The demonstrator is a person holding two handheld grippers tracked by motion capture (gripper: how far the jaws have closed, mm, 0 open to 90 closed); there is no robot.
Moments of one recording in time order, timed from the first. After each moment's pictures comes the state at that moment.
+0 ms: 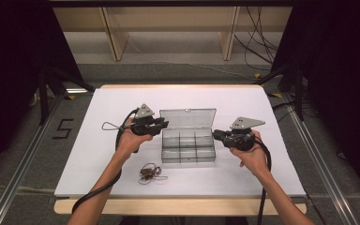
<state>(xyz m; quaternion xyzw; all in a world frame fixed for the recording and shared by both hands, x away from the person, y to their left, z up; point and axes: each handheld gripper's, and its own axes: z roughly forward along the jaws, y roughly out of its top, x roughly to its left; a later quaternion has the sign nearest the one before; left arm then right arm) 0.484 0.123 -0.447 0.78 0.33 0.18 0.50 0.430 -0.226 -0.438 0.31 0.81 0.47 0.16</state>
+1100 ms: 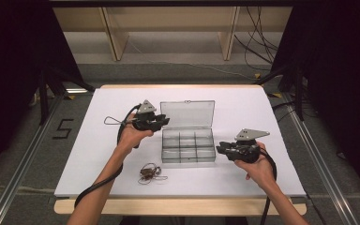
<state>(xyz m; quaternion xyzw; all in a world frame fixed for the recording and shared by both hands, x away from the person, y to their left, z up) 0.501 0.121 -0.445 0.79 0.33 0.17 0.48 0.405 -0.239 -0.456 0.34 0.82 0.45 0.13</state>
